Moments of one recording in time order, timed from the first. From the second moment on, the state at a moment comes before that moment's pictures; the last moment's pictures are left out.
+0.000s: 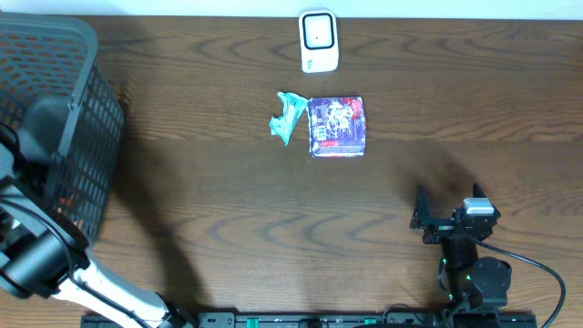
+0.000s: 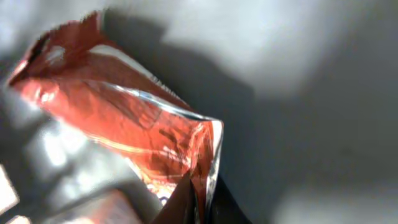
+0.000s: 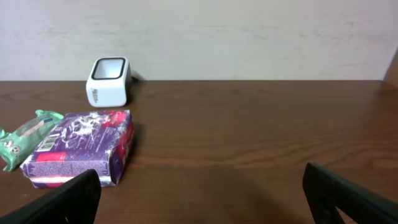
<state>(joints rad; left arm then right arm) 0.77 2.03 1.53 -1.01 -0.14 -0.56 0.02 0.01 0.01 -0.07 -0.01 0.01</state>
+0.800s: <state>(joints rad) 0.55 1.37 1.54 -0.58 0.45 -0.61 0.02 0.01 0.01 -0.07 -0.01 0.01</state>
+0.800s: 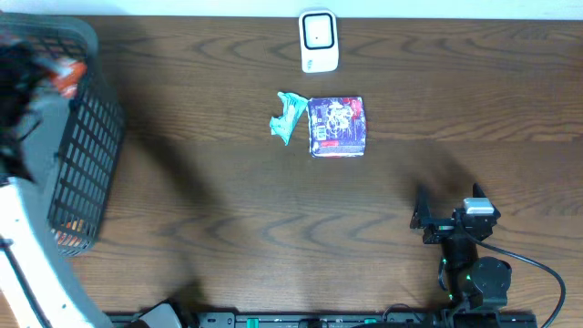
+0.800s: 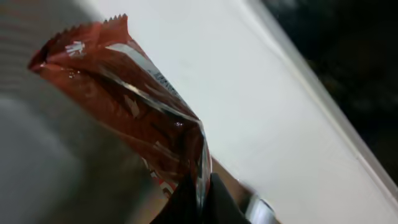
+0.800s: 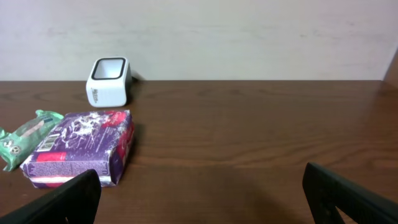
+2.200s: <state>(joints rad) -0.23 2.01 1.55 -0.71 0.15 0.07 0.02 0.01 0.01 -0.07 -0.01 0.01</state>
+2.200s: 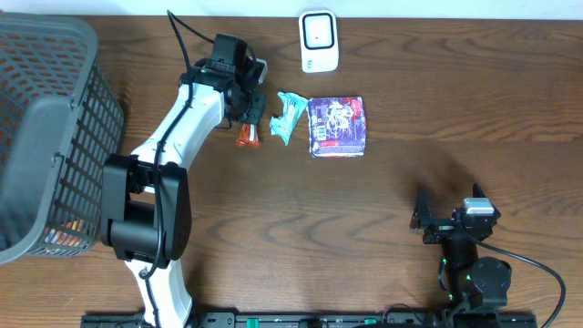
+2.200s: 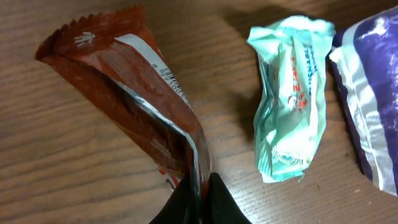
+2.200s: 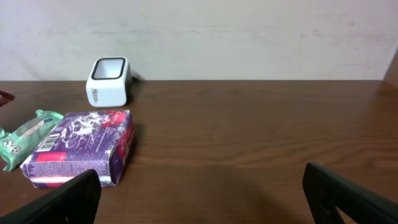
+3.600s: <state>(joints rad) -0.11 1.60 1.55 -0.62 -0.07 0.06 0.02 0.01 0.01 -0.07 -0.01 0.01</state>
